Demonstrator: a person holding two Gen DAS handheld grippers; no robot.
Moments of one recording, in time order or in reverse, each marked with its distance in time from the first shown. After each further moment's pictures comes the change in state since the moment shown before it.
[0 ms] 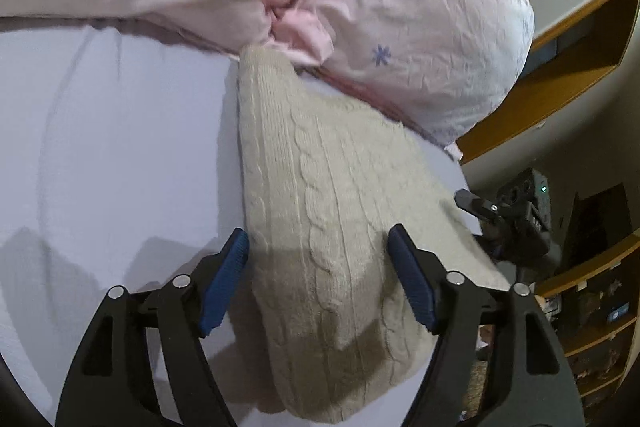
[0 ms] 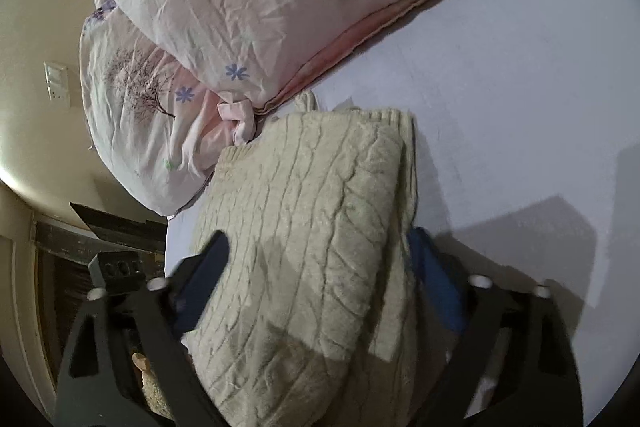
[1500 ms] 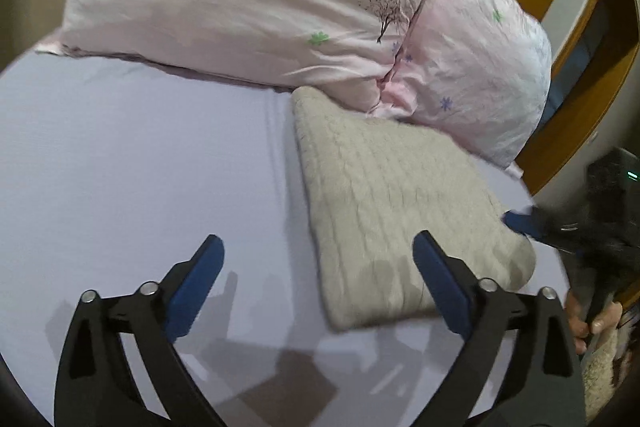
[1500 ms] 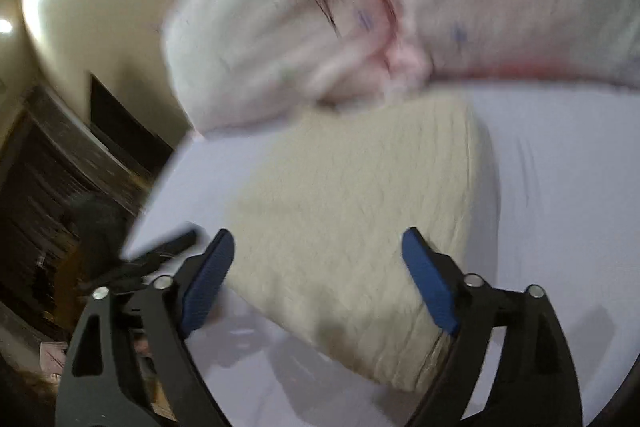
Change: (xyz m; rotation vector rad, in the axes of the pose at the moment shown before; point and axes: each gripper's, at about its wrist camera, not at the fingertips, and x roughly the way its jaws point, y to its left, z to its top) left arm -0.132 0.042 -0.080 0.094 -0.270 0.334; right arm 0.028 0.142 -0.085 -0.449 -0.014 -0.112
